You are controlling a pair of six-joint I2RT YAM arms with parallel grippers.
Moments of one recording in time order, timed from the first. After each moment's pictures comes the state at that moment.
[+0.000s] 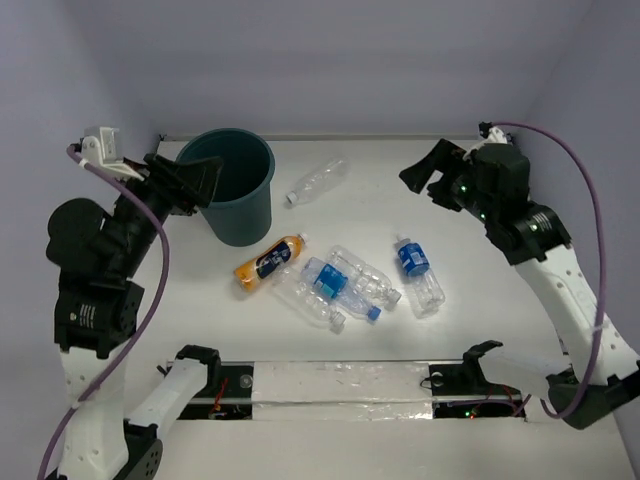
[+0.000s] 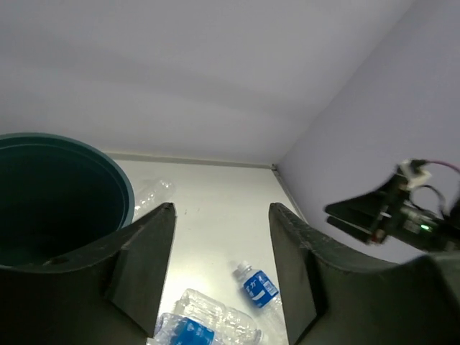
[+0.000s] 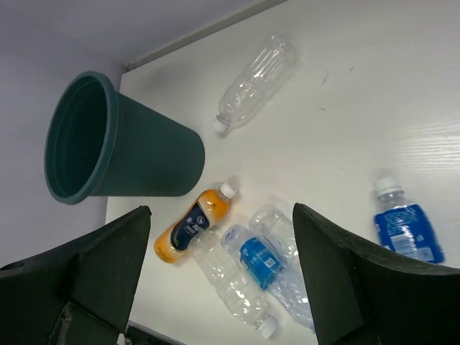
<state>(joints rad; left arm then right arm) -0.19 0.82 1.49 -0.54 0.20 -0.54 0.41 1.07 1.40 -0.65 0.04 0.69</state>
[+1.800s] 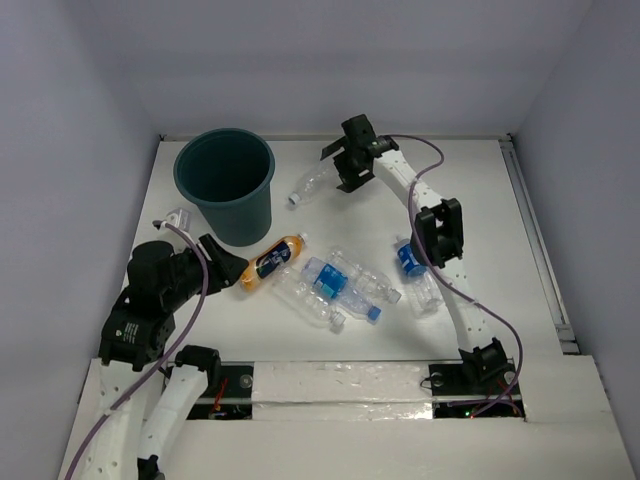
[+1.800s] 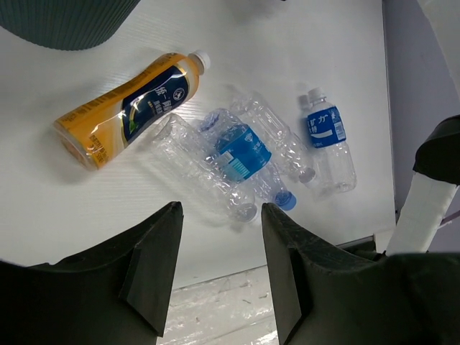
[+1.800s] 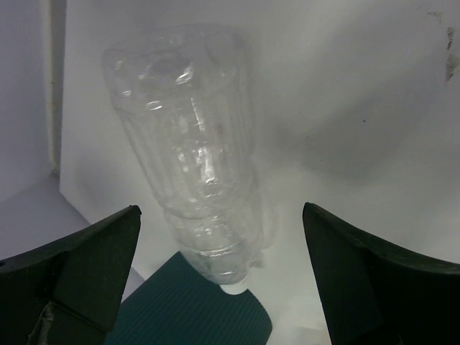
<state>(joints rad) -0.19 0.55 0.95 -0.91 0.25 -0.60 0.45 2.62 2.55 -0.83 0.03 1.40</state>
